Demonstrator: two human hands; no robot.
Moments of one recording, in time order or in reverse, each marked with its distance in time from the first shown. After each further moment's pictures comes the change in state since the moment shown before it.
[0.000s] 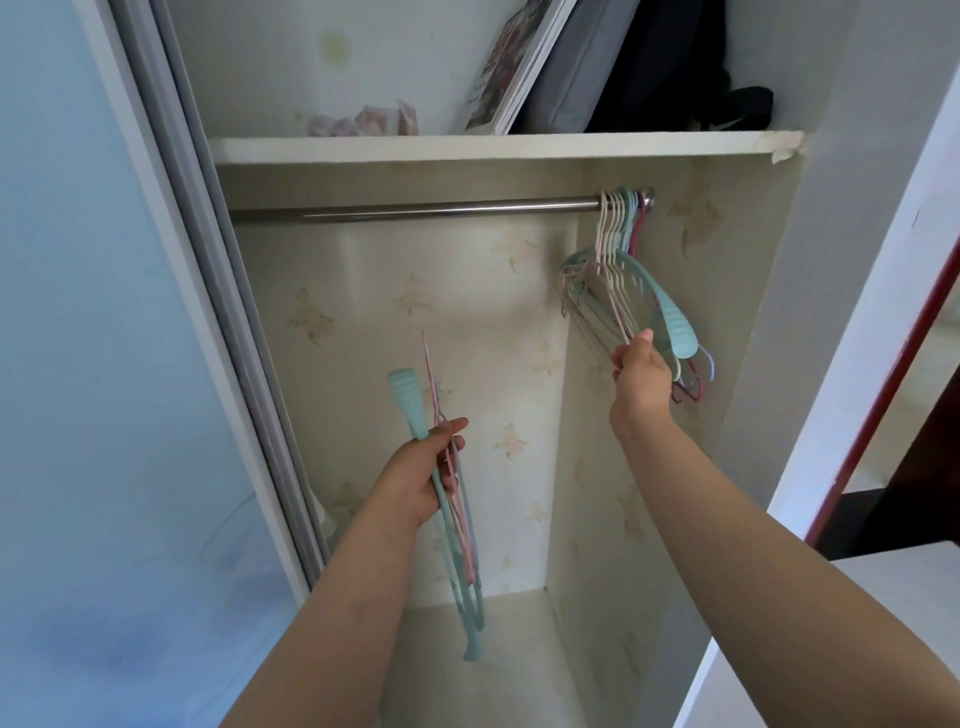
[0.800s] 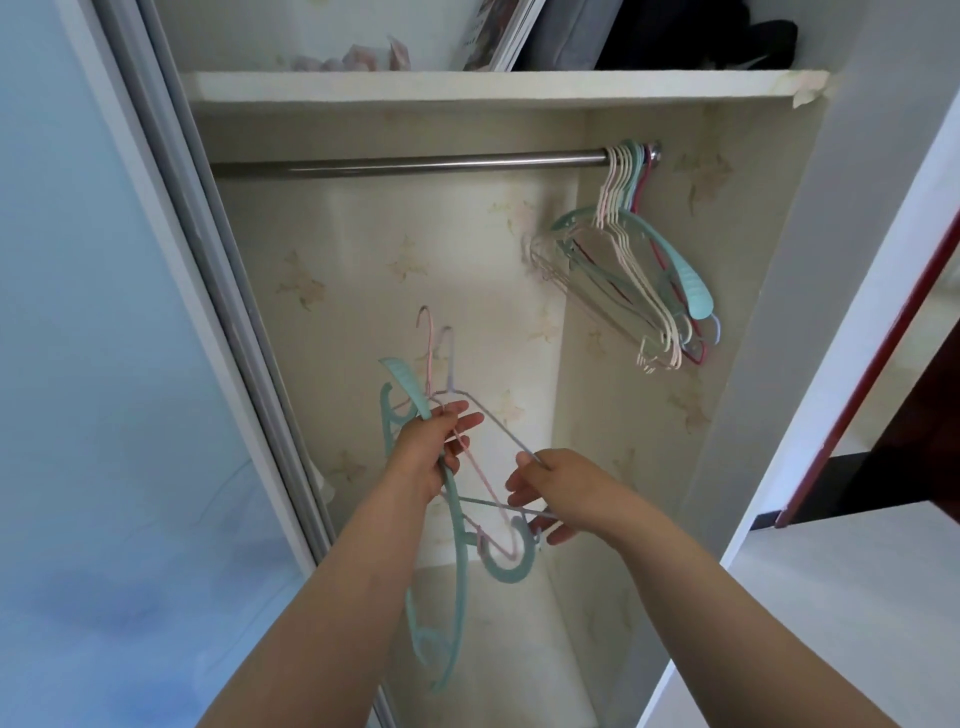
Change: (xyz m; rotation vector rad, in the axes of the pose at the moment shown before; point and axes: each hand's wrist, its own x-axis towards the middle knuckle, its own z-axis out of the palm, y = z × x) left_hand -0.004 -0.014 0.006 0.086 0.077 -0.020; right_hand -0.124 0.037 -0.038 -0.843 -0.870 0.250
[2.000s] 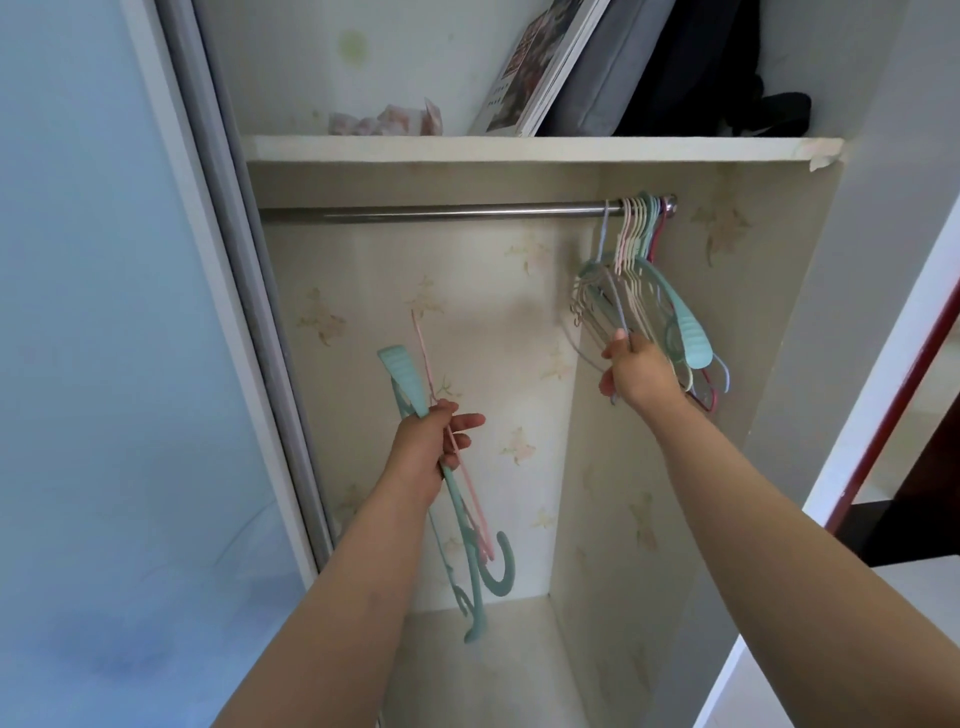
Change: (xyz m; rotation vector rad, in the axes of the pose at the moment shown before) left_hand 0.002 0.047 -0.004 -0.067 -0.005 0.183; right_hand 0.093 -0.048 -0.111 -0.010 0.711 -0.292
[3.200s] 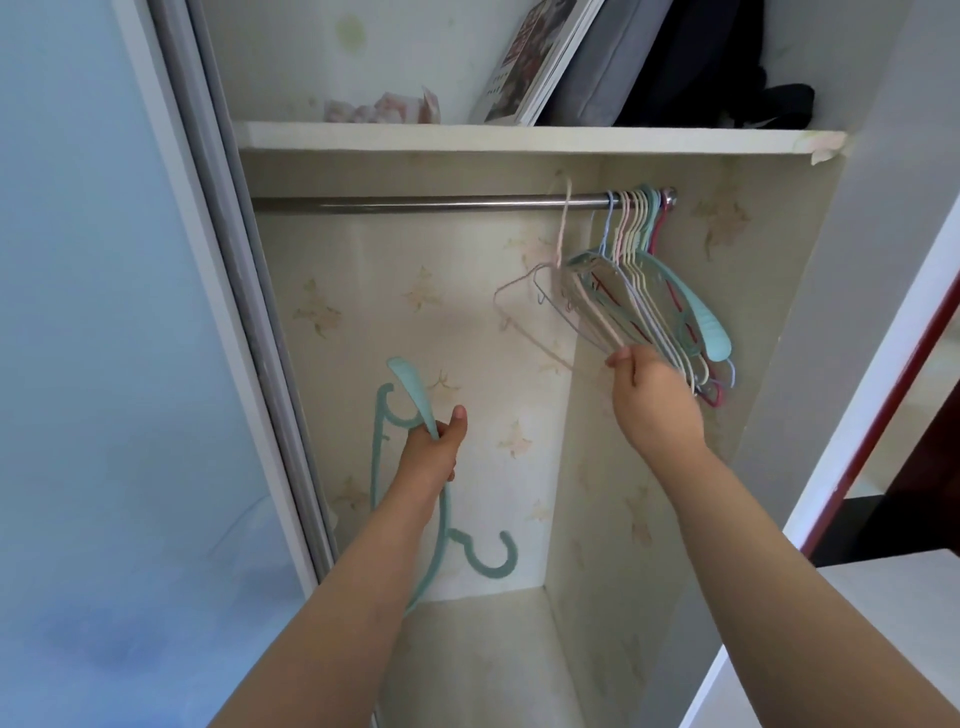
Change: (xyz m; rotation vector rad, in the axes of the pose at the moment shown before) left_hand 0.006 -0.030 -0.008 0.545 0.095 0.135; right_hand -0.066 -0.014 -0.018 -0.250 0.142 -0.147
